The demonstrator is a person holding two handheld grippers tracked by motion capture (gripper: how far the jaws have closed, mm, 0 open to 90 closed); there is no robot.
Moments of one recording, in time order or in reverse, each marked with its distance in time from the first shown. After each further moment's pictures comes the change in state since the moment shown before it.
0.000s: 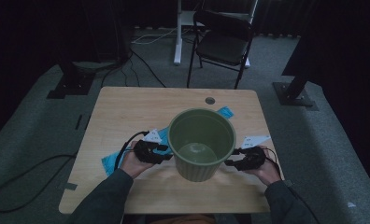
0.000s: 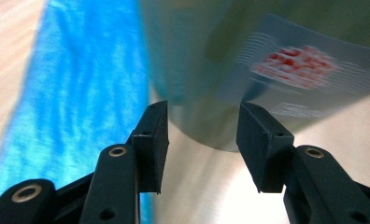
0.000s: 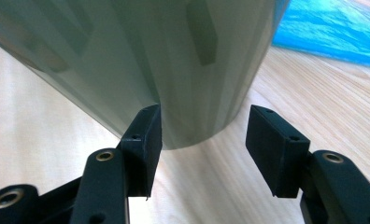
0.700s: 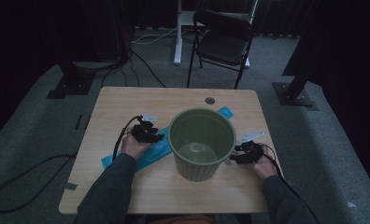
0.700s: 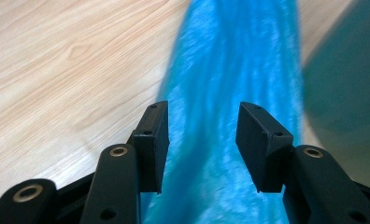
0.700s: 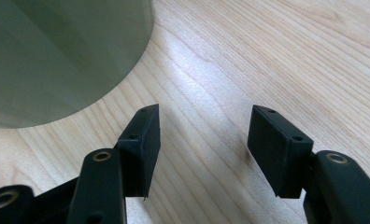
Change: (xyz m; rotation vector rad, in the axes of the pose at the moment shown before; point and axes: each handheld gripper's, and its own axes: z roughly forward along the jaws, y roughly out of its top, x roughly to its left) left arm 0.081 -0.008 0.027 0.058 0.201 -0.210; right arm -0.043 -0.025 0.032 0.144 -0.176 0.105
